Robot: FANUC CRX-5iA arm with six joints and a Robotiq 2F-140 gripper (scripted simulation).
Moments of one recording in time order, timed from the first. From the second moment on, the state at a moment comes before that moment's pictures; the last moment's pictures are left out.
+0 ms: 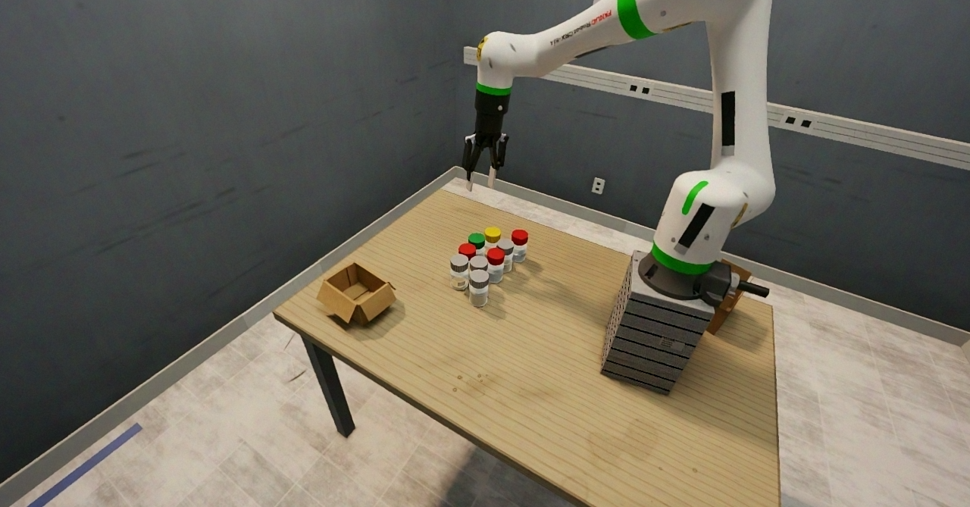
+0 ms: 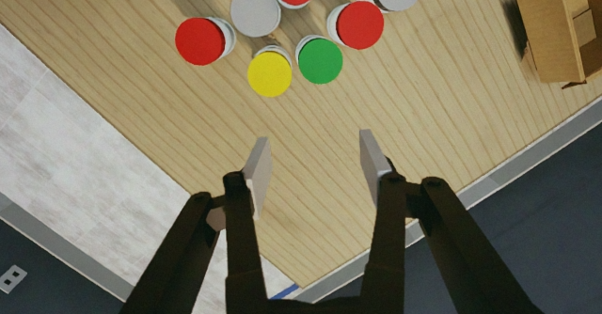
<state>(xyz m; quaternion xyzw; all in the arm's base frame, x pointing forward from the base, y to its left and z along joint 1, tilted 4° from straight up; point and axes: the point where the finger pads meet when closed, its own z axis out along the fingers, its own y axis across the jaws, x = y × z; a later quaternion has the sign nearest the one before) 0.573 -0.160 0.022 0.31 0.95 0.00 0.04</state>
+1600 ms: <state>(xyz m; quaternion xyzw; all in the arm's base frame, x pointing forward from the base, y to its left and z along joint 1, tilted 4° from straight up) 0.560 -0.201 -0.128 0.28 0.96 -0.03 0.01</state>
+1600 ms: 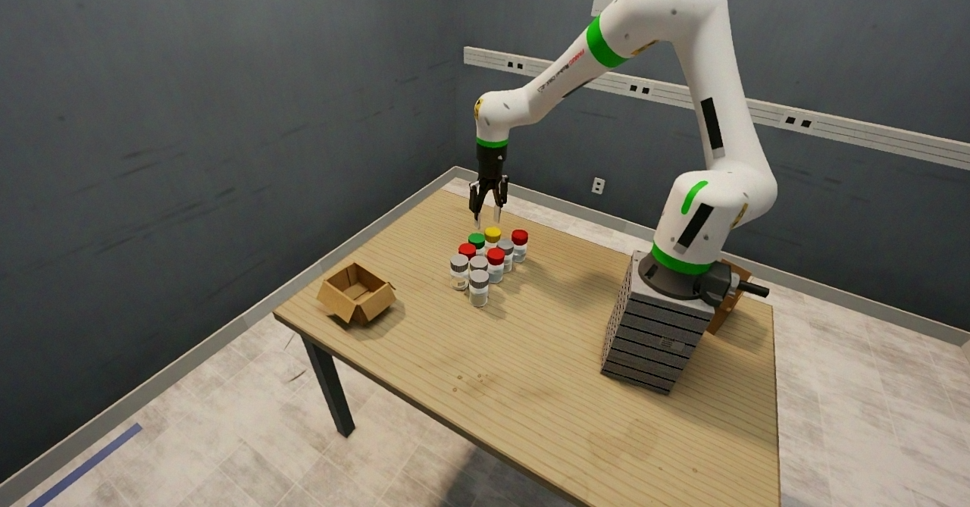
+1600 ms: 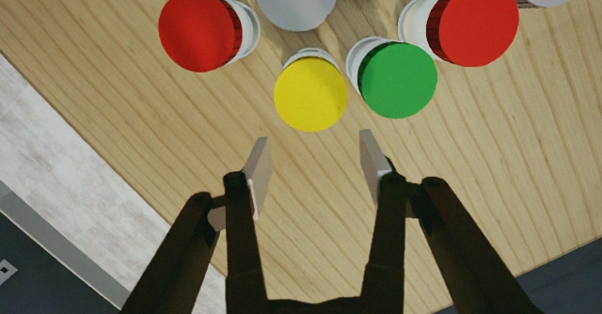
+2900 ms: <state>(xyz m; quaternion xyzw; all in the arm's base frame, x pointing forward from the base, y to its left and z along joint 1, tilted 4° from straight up) 0.561 -0.208 -0.220 0.28 0.96 -0.03 0.01</state>
